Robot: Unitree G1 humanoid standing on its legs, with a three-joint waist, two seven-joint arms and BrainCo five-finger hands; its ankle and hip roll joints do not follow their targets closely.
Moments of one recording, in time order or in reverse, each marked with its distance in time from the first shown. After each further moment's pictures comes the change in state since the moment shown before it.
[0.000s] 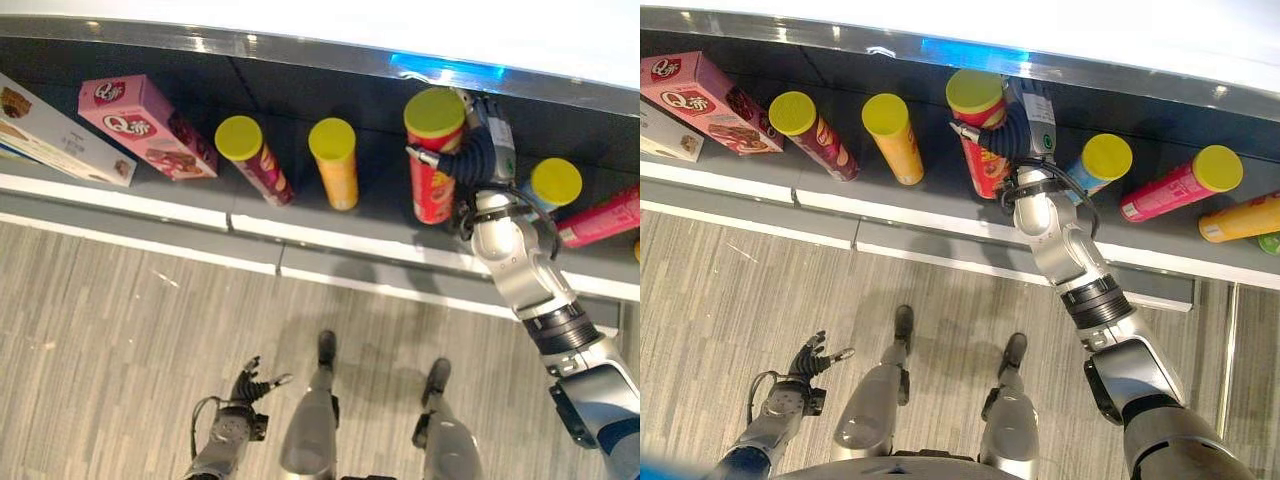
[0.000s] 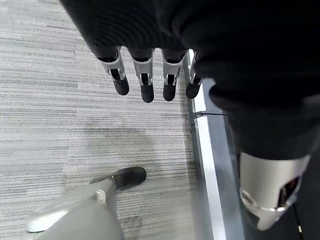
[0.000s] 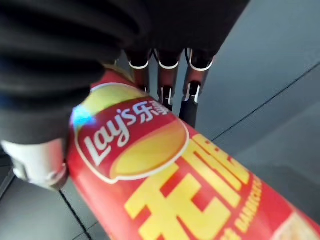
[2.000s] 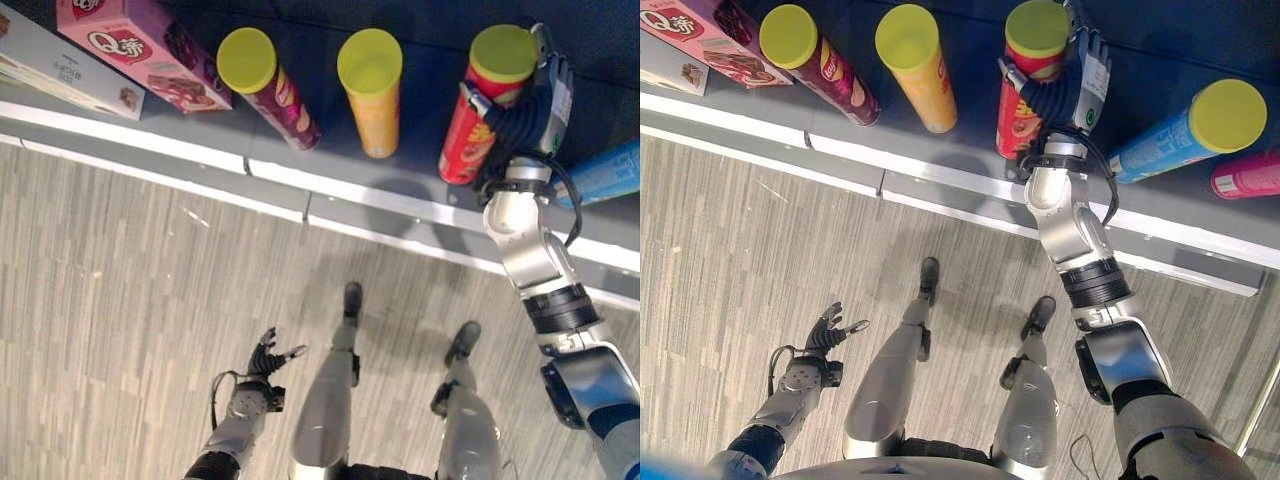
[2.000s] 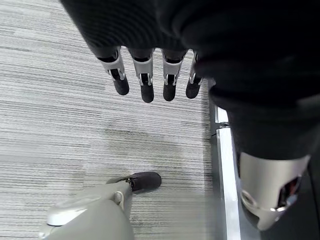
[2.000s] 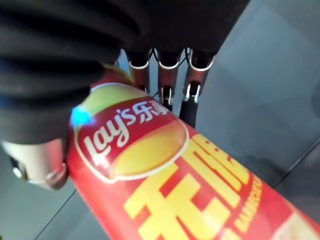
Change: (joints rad) left arm -0.104 -0.010 -0.079 -0.024 -0.106 -0.013 0.041; right arm -0.092 0.035 -0.110 0.090 0.040 0.056 -0.227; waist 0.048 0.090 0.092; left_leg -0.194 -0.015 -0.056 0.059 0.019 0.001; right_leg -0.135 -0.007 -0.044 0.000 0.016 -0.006
